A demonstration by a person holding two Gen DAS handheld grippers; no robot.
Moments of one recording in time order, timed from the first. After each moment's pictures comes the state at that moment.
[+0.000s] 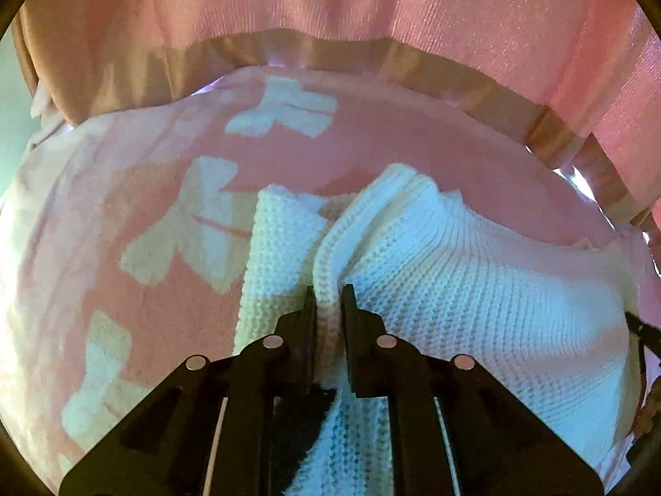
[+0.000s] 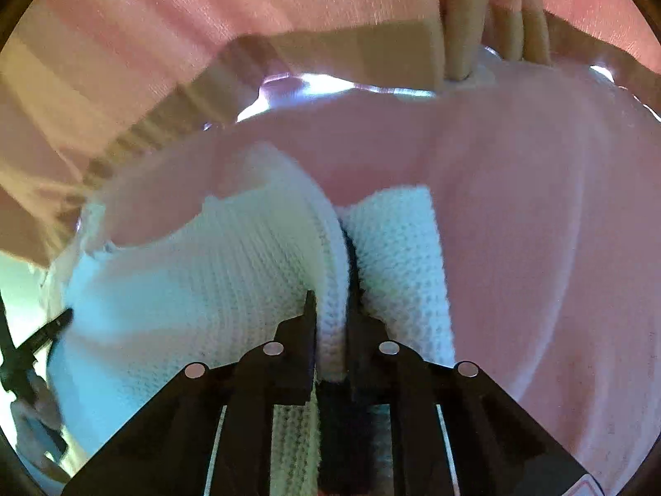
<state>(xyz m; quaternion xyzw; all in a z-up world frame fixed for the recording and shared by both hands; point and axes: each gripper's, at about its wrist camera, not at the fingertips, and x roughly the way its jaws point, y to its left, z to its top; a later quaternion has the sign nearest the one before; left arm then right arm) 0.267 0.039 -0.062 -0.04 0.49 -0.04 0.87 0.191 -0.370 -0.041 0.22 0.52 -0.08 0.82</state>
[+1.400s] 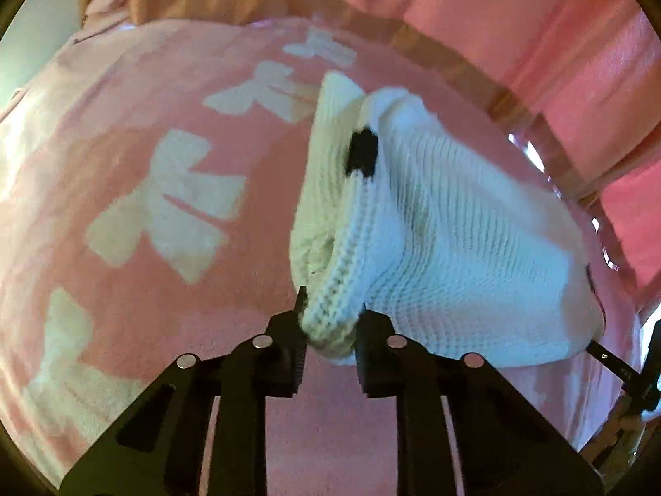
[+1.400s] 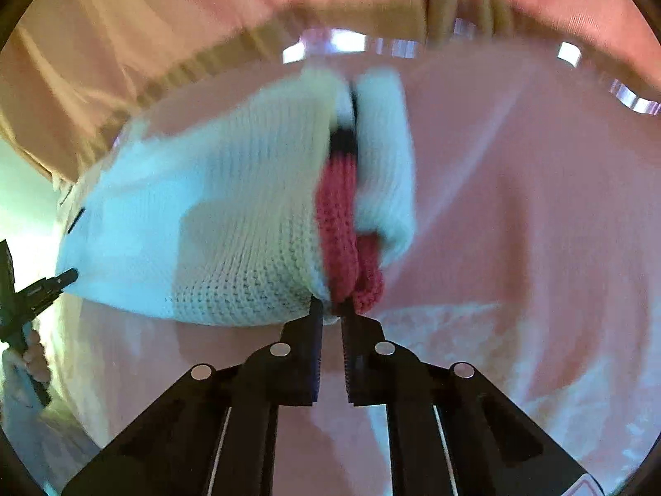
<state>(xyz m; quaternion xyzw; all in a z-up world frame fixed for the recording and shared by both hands) 0.140 0.096 -0.049 -0.13 0.51 -0.08 0.84 0.053 -0.333 0.019 0.16 0.53 -0.05 0.83</state>
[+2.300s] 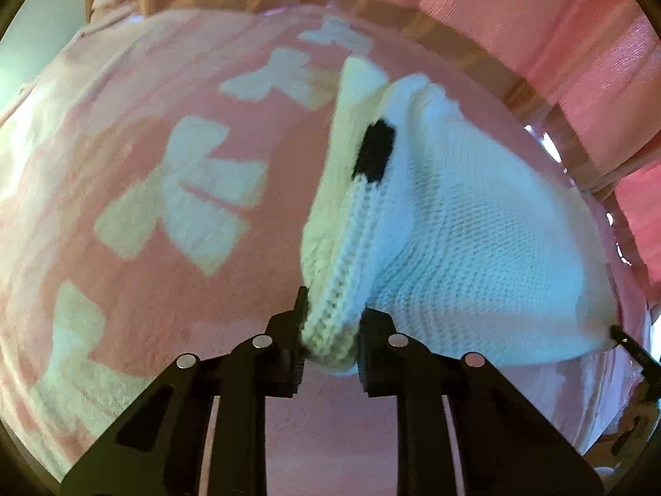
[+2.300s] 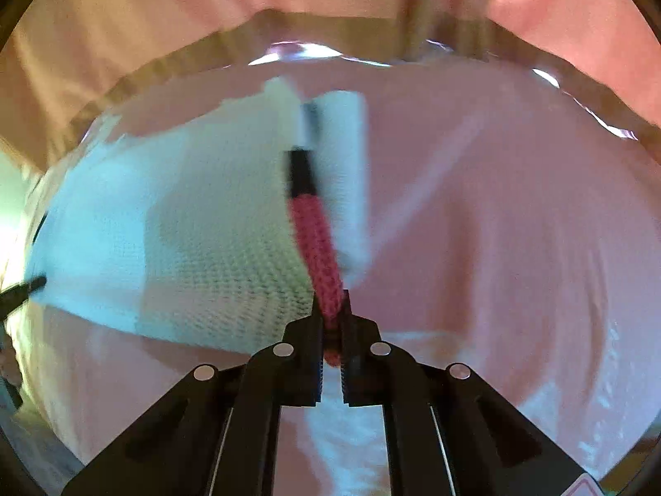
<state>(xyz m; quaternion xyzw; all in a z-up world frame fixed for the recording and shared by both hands) 0.145 0.104 -0.071 -0.12 0.54 -0.07 0.83 0.073 -0.347 -0.023 0.13 0.56 -0.10 0.82</state>
